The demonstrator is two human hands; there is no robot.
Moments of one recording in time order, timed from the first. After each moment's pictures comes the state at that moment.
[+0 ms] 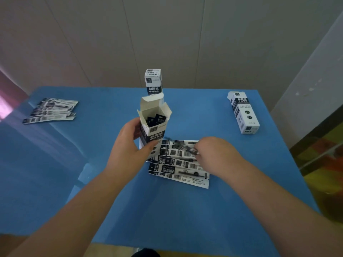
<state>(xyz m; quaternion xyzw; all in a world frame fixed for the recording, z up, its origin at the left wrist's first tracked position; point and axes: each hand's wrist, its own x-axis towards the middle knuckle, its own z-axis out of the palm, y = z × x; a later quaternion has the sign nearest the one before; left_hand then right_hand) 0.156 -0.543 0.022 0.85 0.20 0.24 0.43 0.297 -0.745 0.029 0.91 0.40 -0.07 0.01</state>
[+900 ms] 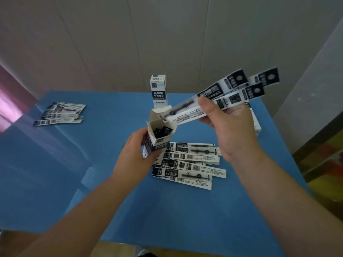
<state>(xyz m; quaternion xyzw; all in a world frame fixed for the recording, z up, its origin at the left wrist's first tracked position) 0.142 -0.551 0.018 0.86 0.20 0.22 0.41 0.273 -0.742 0.116 0.58 0.26 -0.10 -0.76</state>
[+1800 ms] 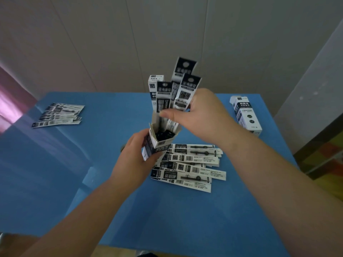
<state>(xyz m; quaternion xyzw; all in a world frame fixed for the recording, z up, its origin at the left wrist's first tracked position) 0.147 -0.551 0.018 0.88 0.18 0.22 0.37 0.288 -0.705 0.141 0.77 0.43 -0.07 -0.46</state>
